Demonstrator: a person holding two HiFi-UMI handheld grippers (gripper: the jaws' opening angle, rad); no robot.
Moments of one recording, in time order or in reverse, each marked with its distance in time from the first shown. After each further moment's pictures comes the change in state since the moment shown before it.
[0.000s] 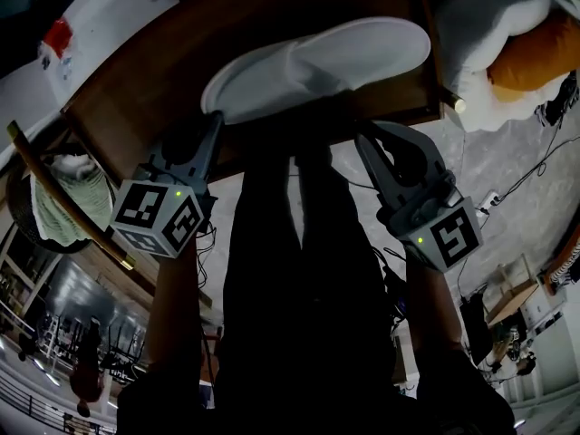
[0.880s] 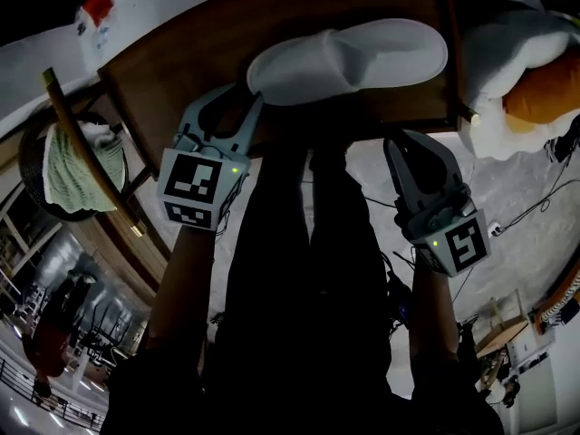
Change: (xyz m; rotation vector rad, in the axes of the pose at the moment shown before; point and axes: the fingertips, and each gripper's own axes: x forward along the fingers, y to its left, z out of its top) left arm -0.001 -0.002 0.017 0.264 -0.019 0.116; right arm -0.003 0.004 0.005 -0.025 -0.010 0.025
